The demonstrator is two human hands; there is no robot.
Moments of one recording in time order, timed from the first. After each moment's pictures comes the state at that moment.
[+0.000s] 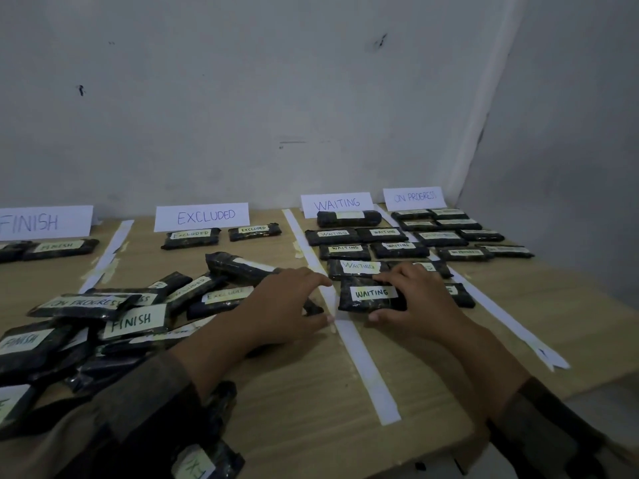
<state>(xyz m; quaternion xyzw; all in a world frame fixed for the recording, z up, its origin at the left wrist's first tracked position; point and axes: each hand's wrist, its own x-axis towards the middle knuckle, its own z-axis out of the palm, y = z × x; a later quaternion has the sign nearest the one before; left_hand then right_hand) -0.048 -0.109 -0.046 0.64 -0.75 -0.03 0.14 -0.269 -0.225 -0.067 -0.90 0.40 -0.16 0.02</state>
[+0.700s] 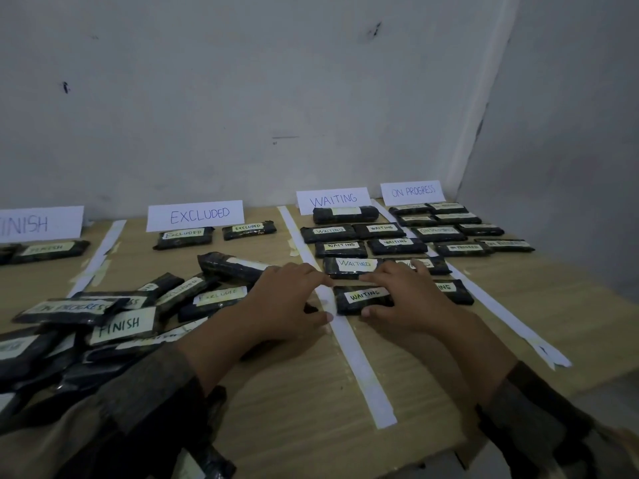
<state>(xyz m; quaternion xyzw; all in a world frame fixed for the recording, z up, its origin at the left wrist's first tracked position) -0.052 -0.128 -0.049 0.65 -0.76 0.01 0.09 -0.256 -0.227 -0.058 -0.92 0.39 -0.07 0.02</state>
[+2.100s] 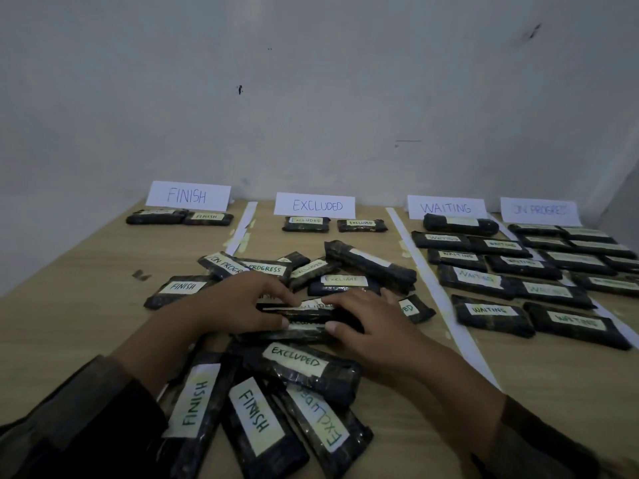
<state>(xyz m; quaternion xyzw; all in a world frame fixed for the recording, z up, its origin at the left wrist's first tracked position) 0.094 0.033 -0.033 0.75 -0.62 -0.18 0.18 -0.100 -0.103 -0.073 -0.95 0.21 -0.11 0.18</state>
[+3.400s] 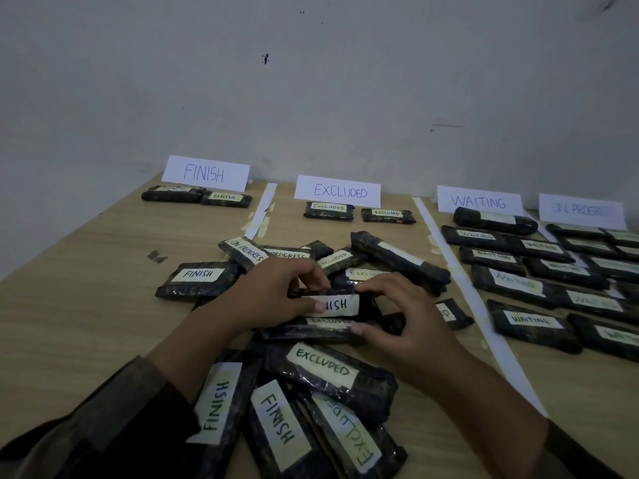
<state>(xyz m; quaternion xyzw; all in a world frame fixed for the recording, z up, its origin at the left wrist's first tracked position) 0.101 0.020 -0.057 0.72 -0.60 -0.13 0.32 -0.095 -0.108 -0.085 -0.91 0.17 -0.28 0.27</state>
